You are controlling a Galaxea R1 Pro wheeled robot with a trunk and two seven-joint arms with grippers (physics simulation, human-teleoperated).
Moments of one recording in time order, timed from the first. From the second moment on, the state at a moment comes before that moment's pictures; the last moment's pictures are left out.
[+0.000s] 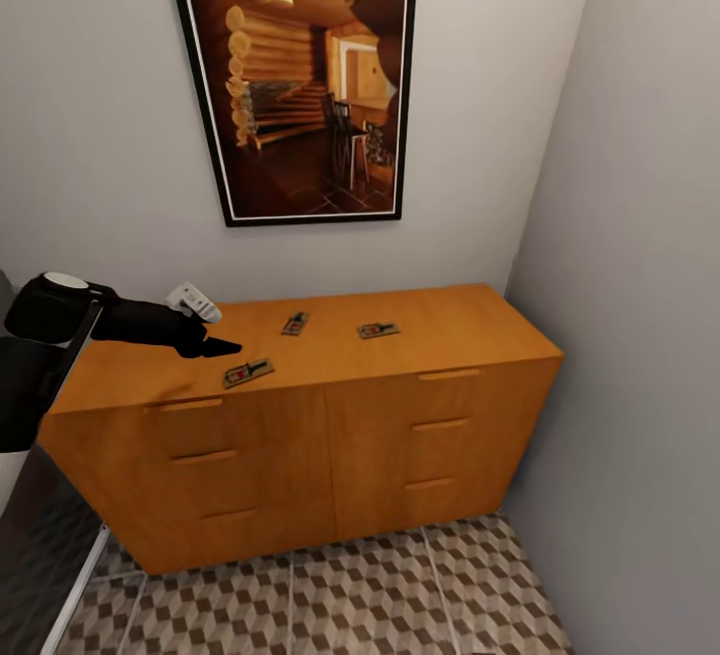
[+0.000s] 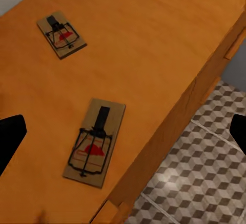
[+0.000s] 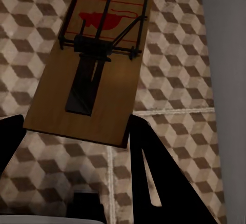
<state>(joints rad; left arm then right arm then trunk) -0.98 0.48 -0.20 -1.48 -0.24 1.01 -1.18 -0.26 0.03 0.12 -0.01 0.11 -0.43 -0.26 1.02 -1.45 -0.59</state>
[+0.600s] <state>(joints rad) -0.98 0.47 -0.21 -1.44 -0.24 1.00 -1.18 -0.26 0.03 0.12 -0.01 0.11 -0.39 -0.25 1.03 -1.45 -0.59</state>
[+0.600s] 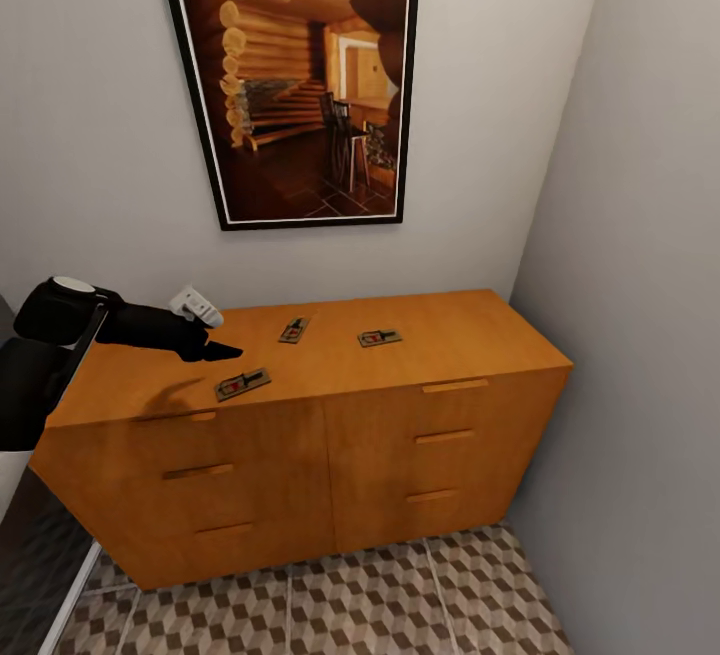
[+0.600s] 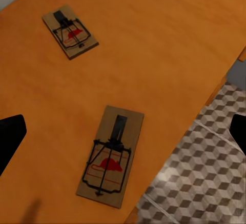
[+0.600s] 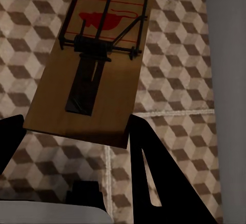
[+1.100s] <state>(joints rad) -0.97 0.47 -0.23 -1.41 -0.24 1.00 -1.18 -0.26 0.02 0.12 -0.01 0.11 -0.39 -0.23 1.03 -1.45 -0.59</state>
